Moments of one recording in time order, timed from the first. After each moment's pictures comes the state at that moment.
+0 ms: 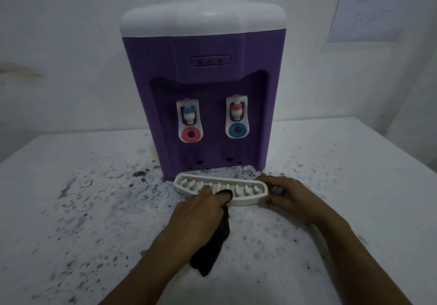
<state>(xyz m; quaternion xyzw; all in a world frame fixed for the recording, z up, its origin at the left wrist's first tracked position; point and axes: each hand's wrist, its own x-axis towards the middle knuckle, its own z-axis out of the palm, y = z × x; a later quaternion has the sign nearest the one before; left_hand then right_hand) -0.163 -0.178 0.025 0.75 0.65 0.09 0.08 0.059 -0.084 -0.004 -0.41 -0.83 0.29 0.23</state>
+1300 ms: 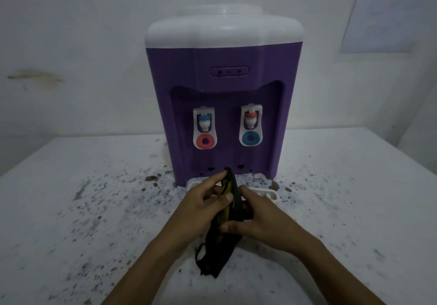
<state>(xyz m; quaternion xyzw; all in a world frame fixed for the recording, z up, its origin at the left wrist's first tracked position) -0.188 -0.195 0.049 0.57 0.53 0.47 0.42 -0.024 -0.149 0.030 -0.34 -0.80 0.42 0.24</state>
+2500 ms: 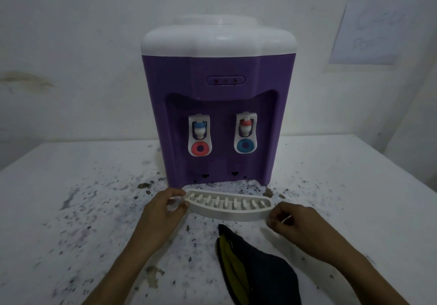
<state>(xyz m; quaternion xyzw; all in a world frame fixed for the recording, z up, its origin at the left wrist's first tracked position) -0.254 -0.167 -0.006 0.57 0.68 0.42 0.20 0.043 -0.139 0.025 -0.54 -0.79 0.25 0.17</state>
